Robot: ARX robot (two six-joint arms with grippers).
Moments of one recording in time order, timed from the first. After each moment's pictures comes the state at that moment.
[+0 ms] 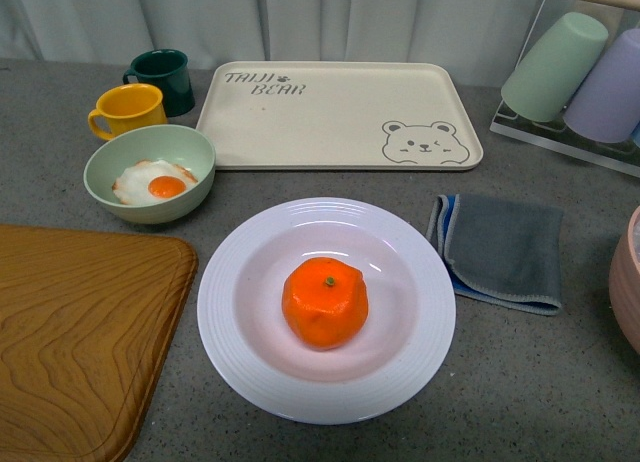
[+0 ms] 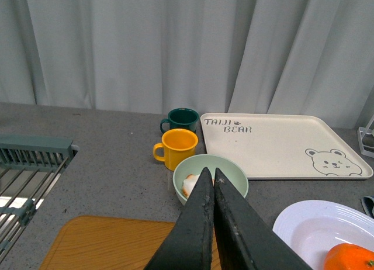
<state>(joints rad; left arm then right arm) 0.00 0.25 0.02 0.25 0.00 -0.01 0.00 0.00 0.01 0.00 0.00 0.00</state>
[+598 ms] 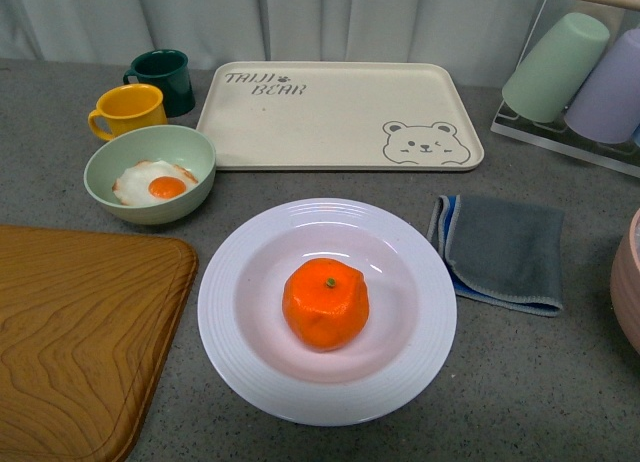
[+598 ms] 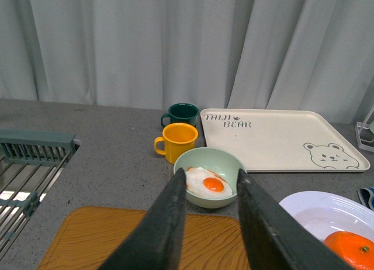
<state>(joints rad) 0.00 0.01 0.02 0.00 0.00 -0.01 0.00 0.00 0.01 0.00 0.00 0.00</state>
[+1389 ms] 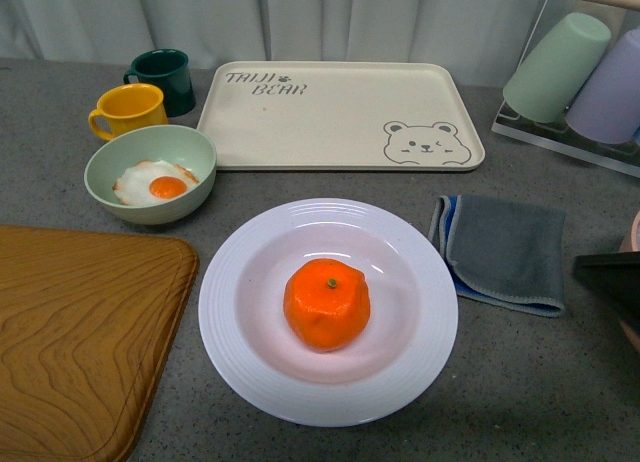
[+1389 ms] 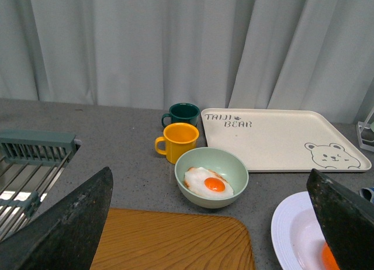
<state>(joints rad) 0.00 0.00 0.02 0.00 0.00 -0.01 0.28 1.07 0.29 0.12 -0.20 0.41</state>
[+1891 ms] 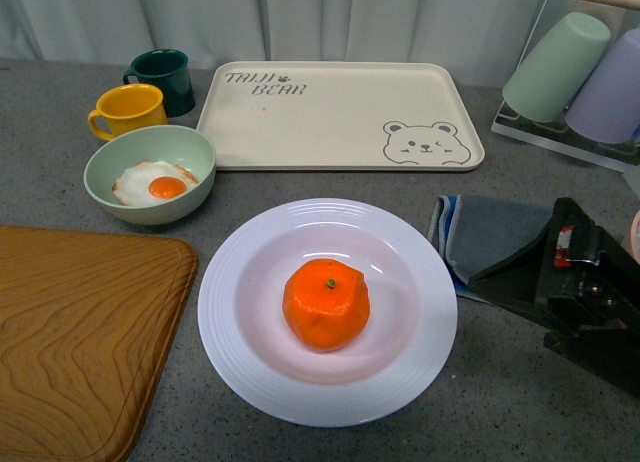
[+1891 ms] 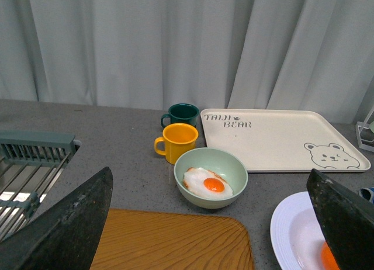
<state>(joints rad) 0.00 0.00 0.02 0.00 0.00 0.00 0.20 1.63 0.45 0.29 -0.44 0.62</state>
